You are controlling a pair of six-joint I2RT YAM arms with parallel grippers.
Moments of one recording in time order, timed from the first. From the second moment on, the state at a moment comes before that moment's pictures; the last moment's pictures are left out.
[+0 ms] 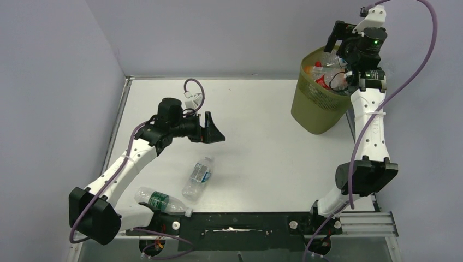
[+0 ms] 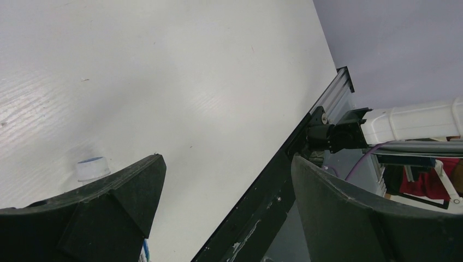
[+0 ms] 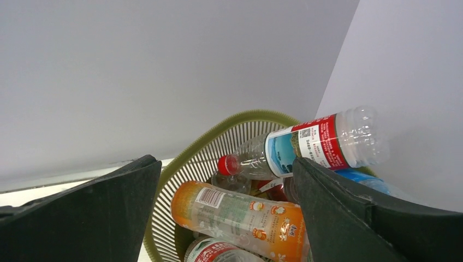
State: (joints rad) left arm -0.44 1.24 1.04 -0.39 0.61 -0.49; right arm -0.11 1.66 1.94 -0.39 0.05 0.06
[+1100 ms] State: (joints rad) left arm -0.39 1.15 1.04 -0.69 0.43 -0.44; right arm 0.31 1.29 1.56 -0.61 -0.36 0.15
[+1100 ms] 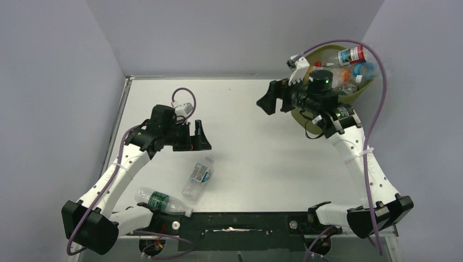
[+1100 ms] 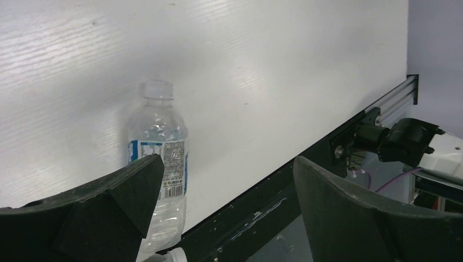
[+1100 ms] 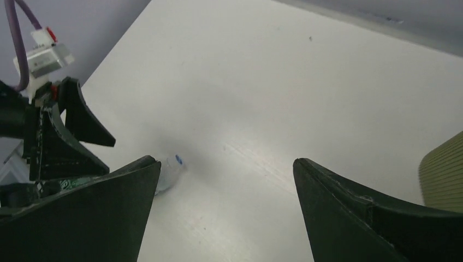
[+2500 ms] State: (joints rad) left arm -0.59 1.10 0.85 -1.02 0.04 -0.56; right arm 0.75 1.24 0.76 -0.09 -0.29 0.55
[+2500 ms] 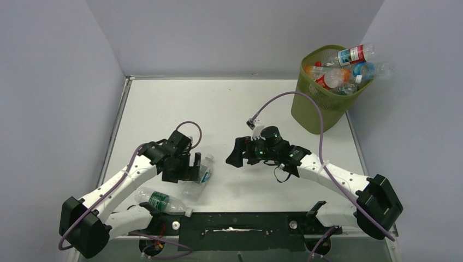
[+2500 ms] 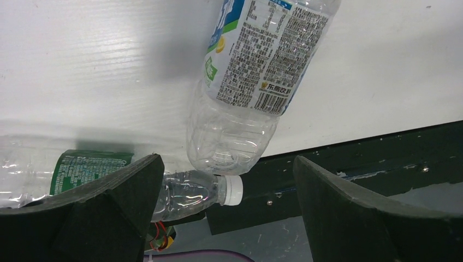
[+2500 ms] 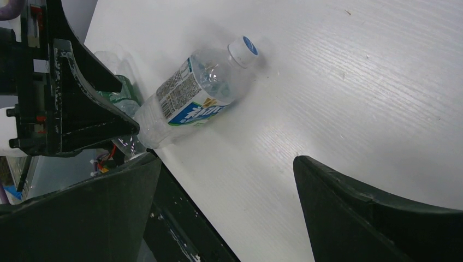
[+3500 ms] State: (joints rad) left arm -0.88 1.36 0.84 -0.98 -0.07 -0.64; right arm 0.75 1.26 0.71 -0.08 -0.29 0.57
